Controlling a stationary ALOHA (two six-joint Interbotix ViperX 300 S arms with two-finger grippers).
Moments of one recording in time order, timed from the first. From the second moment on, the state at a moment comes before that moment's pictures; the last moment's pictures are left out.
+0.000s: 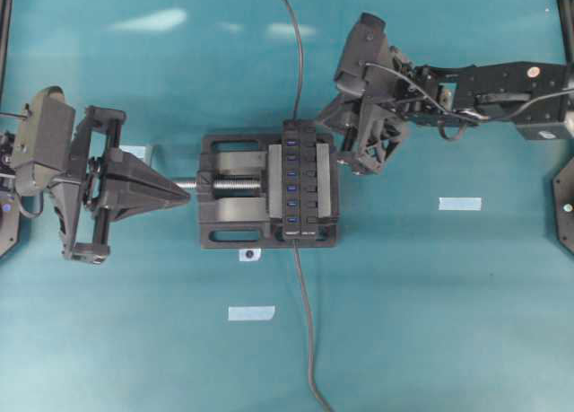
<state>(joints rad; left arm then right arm) -0.07 -0.58 1.00 0.01 -0.10 -0.10 -0.25 -0.01 0.70 0.01 0.06 0.10</state>
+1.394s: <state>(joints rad) -0.07 -0.58 0.99 0.01 -0.10 -0.10 -0.26 0.02 0.66 0.00 0.07 0.10</state>
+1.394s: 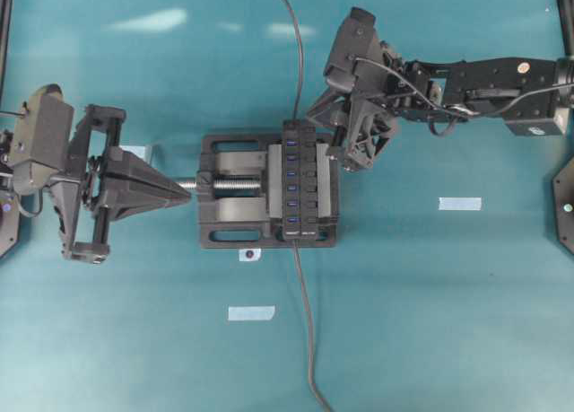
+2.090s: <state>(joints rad) -0.07 -0.58 0.99 0.01 -0.10 -0.11 -0.26 0.04 0.63 0.01 0.06 0.10</state>
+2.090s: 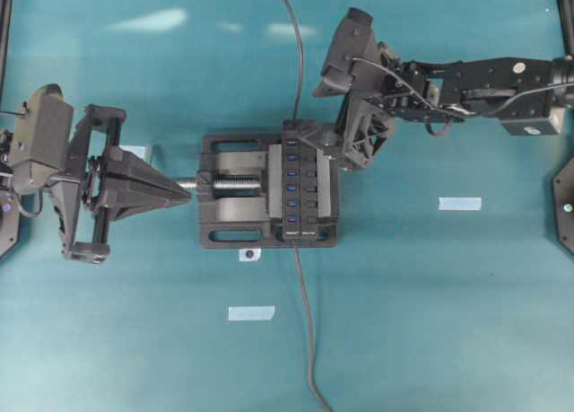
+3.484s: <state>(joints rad) -0.07 -0.58 0.99 0.01 -0.10 -0.11 -0.23 0.09 0.55 0.01 0.11 0.10</state>
